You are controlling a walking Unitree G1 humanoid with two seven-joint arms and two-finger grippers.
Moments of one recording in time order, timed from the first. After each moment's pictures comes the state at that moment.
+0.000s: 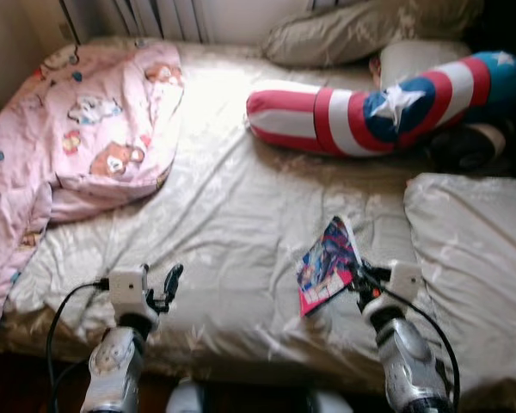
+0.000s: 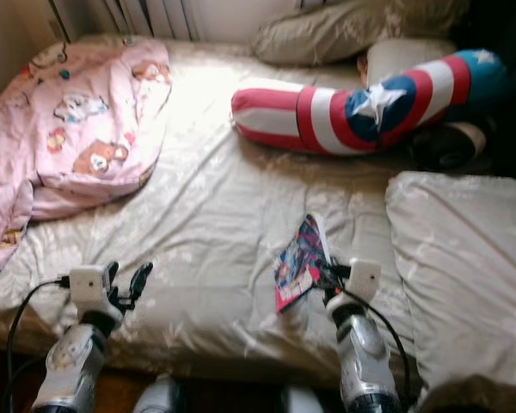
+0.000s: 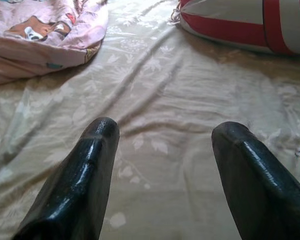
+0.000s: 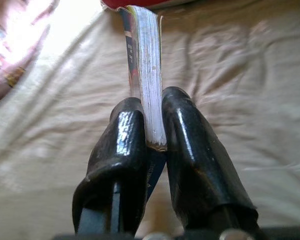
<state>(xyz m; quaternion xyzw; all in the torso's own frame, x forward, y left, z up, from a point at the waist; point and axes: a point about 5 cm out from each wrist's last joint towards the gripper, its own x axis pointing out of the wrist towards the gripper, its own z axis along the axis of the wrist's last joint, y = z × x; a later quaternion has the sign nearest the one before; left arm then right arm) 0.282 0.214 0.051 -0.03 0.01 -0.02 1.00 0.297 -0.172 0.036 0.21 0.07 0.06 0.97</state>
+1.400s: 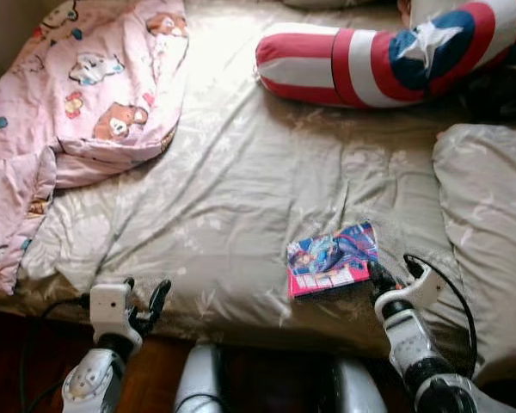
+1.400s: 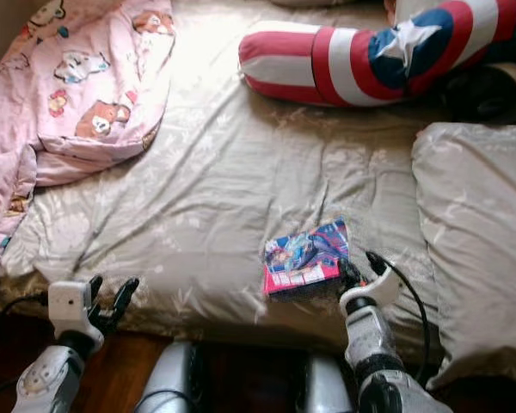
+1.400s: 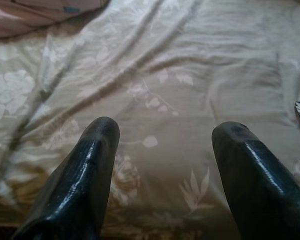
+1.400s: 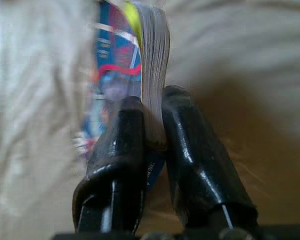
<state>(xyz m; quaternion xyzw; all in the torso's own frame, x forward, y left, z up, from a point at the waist) 0.243 0.230 0.057 0.00 0.03 -0.03 1.00 0.310 -0.200 0.017 0.40 0.14 -0.09 0.90</state>
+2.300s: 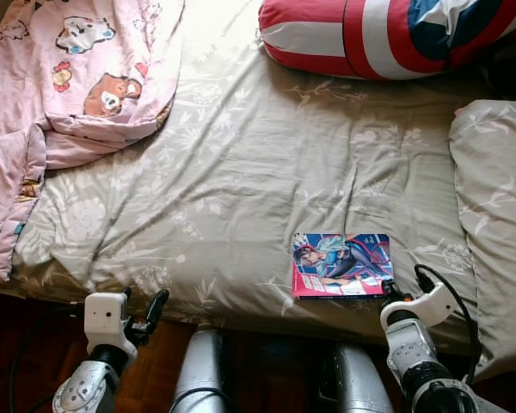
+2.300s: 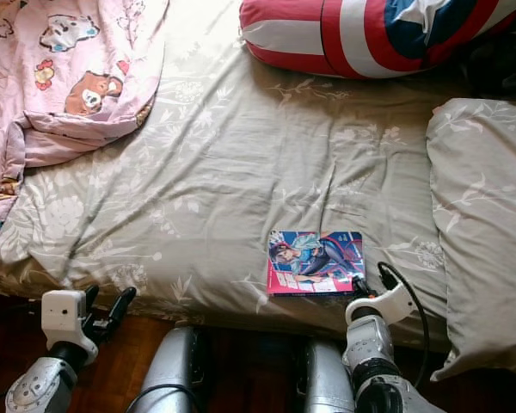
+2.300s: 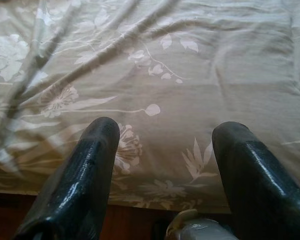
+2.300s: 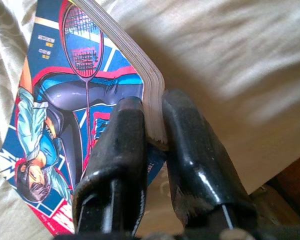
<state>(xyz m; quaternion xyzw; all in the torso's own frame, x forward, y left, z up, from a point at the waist) 0.229 0.229 0.060 0.00 0.05 -0.03 1.00 0.302 -0.207 0.006 0.43 0.15 -0.20 0.87</state>
